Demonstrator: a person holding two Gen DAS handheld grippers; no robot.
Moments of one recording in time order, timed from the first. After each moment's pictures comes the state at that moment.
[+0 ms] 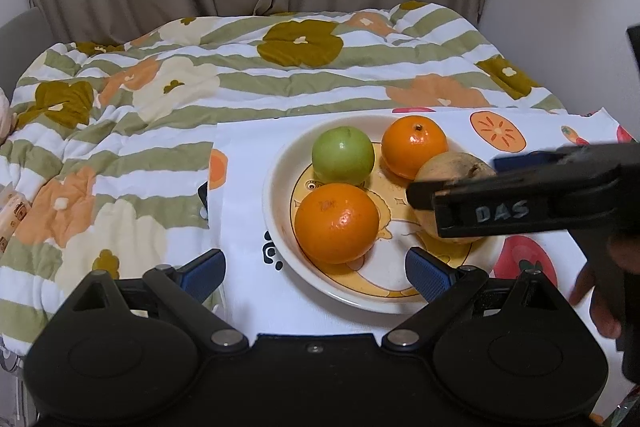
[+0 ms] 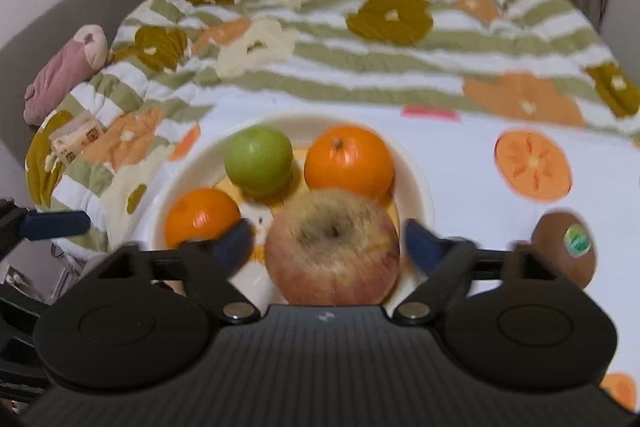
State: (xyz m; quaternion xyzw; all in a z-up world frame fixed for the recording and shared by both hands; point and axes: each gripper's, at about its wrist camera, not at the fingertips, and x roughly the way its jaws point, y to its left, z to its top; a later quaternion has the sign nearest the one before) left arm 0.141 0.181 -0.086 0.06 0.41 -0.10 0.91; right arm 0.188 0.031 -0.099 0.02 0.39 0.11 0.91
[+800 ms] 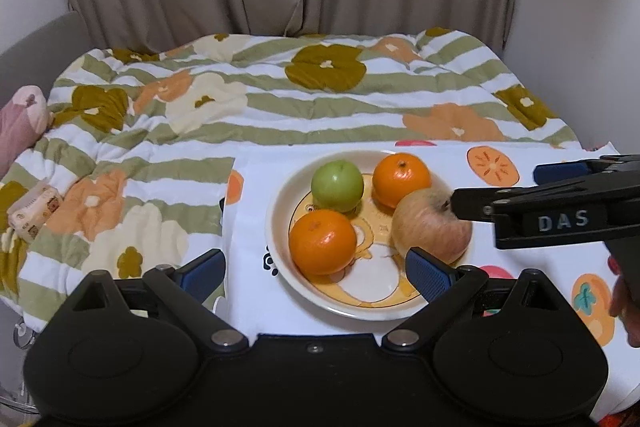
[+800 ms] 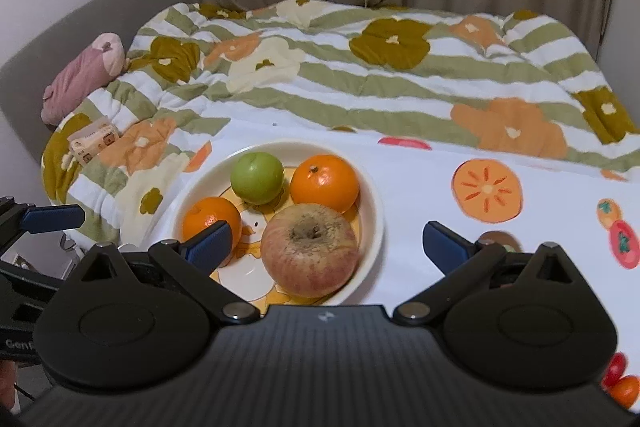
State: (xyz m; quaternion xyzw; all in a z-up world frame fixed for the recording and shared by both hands) left arm 0.109 0.154 -0.042 0.04 0.38 -0.04 0.92; right arm 0.155 -0.014 -0.044 0.01 0.38 0.14 0.91
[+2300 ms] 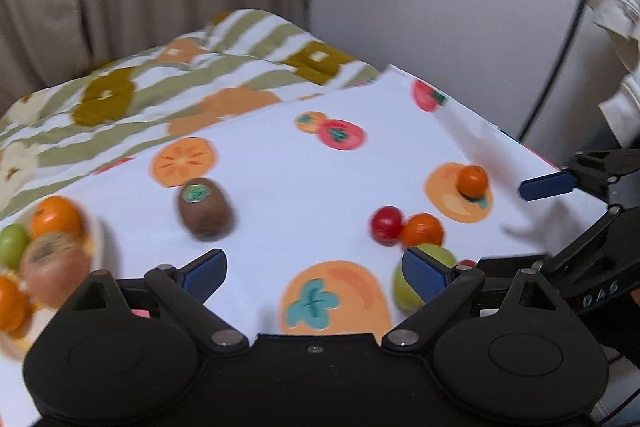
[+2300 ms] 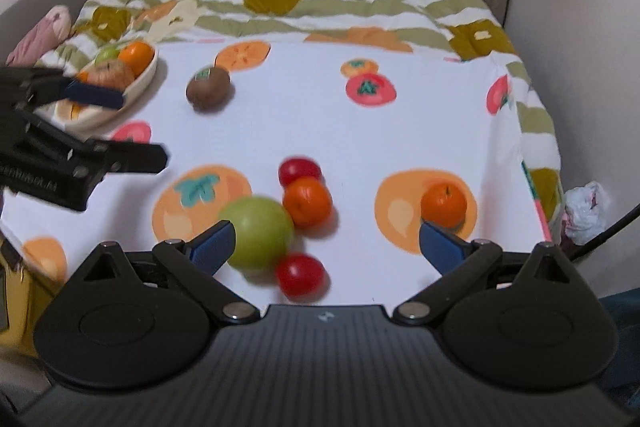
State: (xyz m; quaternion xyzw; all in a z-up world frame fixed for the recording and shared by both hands) left arm 0.072 -0.105 -0.081 0.12 0.38 -0.28 0.87; right arm 0.003 -0.300 -0.094 -0.01 0.43 0.08 0.90
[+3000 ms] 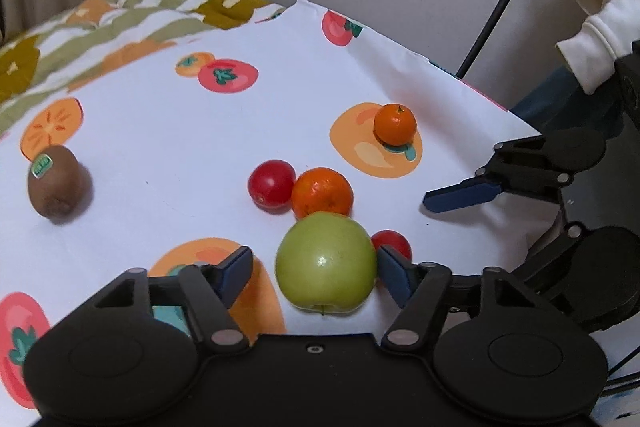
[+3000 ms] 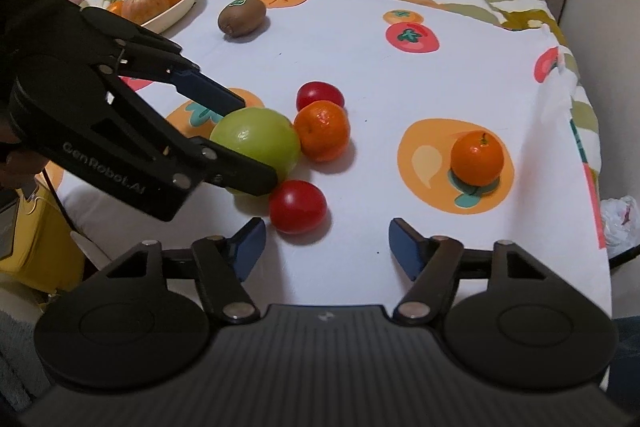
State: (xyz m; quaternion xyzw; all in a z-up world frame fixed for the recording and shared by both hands) left arm 0.079 -0.162 -0.131 0.12 0.45 -0.37 0.80; right arm -0.004 -0.308 -0.132 -0.05 0.45 0.17 0.87
